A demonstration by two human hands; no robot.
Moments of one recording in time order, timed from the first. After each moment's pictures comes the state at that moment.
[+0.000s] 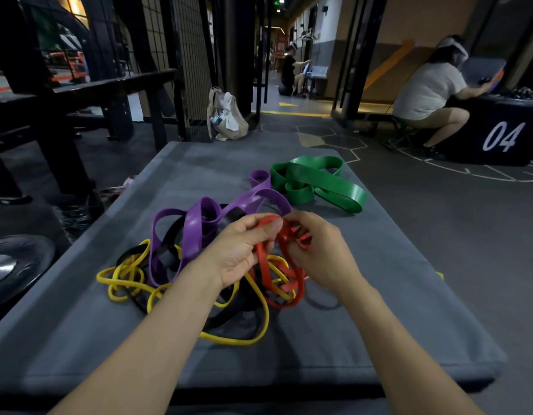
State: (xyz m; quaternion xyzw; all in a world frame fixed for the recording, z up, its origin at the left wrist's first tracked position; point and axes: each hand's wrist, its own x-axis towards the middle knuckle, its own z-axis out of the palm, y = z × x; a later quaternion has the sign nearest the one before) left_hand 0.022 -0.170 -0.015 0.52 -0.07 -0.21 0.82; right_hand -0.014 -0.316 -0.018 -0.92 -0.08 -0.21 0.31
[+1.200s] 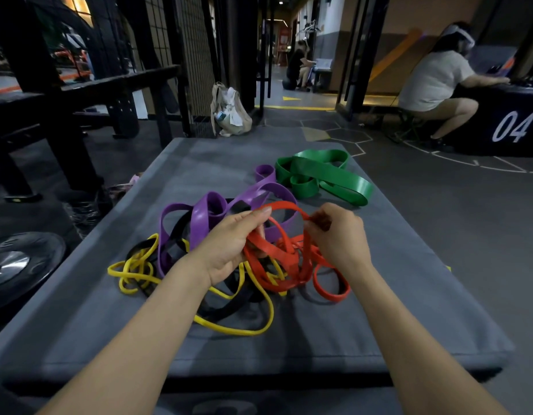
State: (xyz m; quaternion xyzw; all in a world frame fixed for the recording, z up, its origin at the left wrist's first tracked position) left_hand 0.019 -0.154 -0.015 0.64 -0.10 -0.16 0.75; right_hand -0.001 -0.331 -0.028 -0.91 0.07 -0.23 0.35
